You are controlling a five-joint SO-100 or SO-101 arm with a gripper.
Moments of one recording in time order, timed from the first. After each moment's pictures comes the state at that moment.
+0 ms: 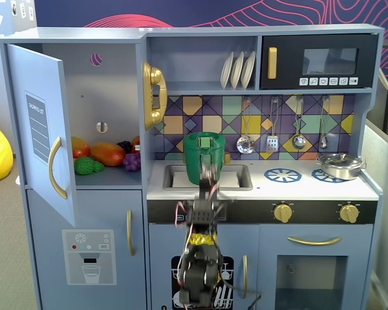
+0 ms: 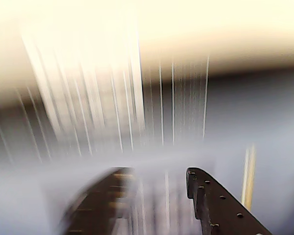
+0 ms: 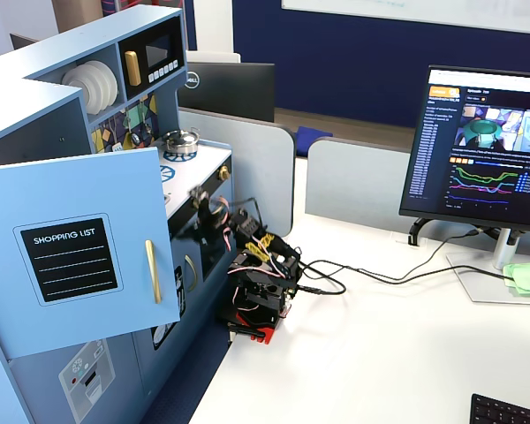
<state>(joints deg) 6.2 168.8 139.5 49.9 -92.5</state>
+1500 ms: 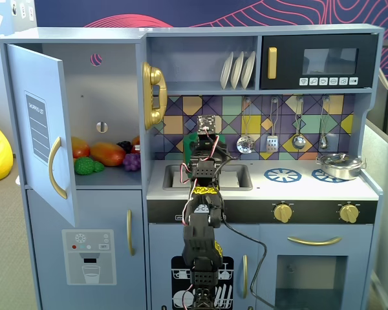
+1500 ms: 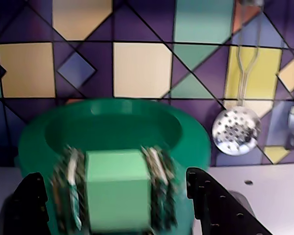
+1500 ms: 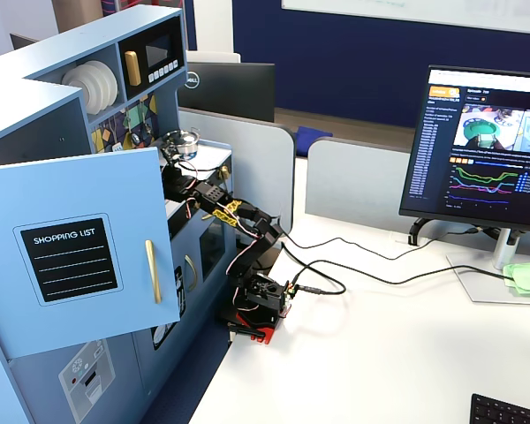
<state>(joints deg) 4.2 125.5 105.7 11.3 -96.2</state>
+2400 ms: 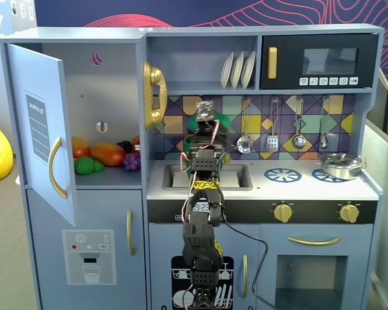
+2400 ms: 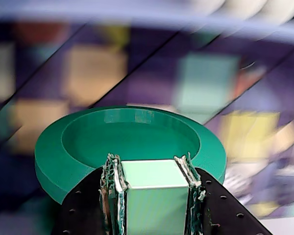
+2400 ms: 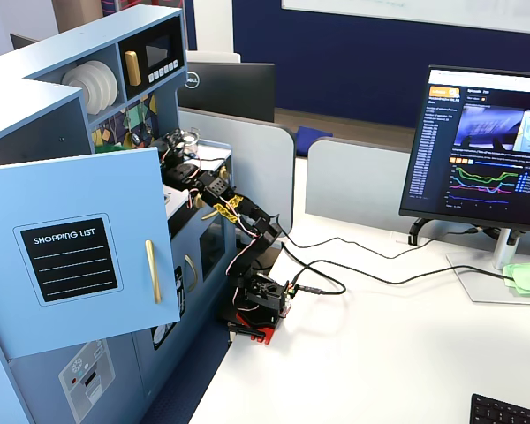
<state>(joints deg) 7.5 125.0 91.5 17.2 -97.9</state>
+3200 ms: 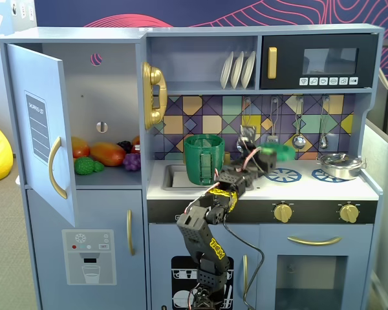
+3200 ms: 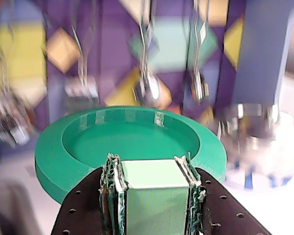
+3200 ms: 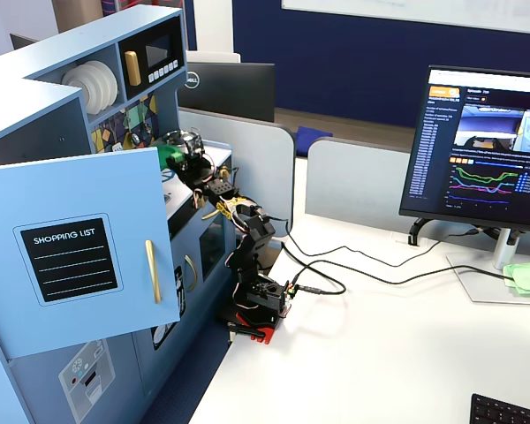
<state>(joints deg) 30.8 118.5 114.1 -5.2 -97.5</state>
